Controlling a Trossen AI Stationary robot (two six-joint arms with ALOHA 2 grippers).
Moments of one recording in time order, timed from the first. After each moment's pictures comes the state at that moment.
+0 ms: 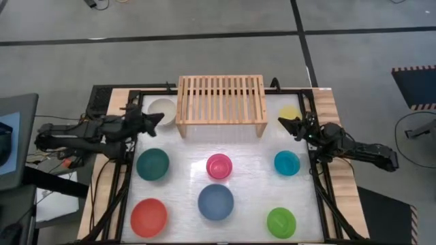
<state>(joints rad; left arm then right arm) -0.02 0.56 0.69 -0.39 -0.69 -0.78 -0.22 0.05 0.07 0.18 0.22 0.80</state>
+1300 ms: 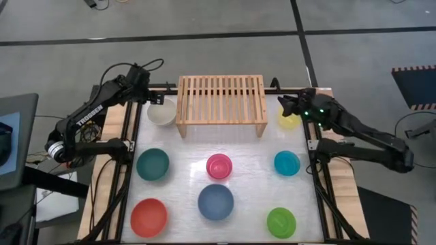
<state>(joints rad) 0.92 1.10 1.05 -0.90 -0.14 -0.46 -0.51 0.61 0.63 -0.32 0.32 0.64</state>
